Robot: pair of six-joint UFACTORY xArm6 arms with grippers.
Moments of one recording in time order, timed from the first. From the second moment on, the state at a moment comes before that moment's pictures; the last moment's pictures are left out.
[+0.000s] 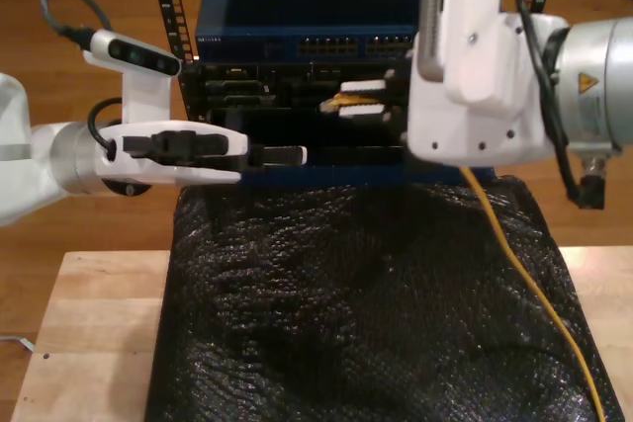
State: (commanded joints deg) left arm 15.5 2.3 -51.9 -80.6 129.3 -280.6; right arm 24.1 -43.2 -39.0 52.4 35.7 -107.2
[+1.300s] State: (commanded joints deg) left arm 27.4 -6.8 -62.2 -36.3 103.8 -261.2; right arm 17.9 -34.6 -39.7 52.2 30.9 -105.3
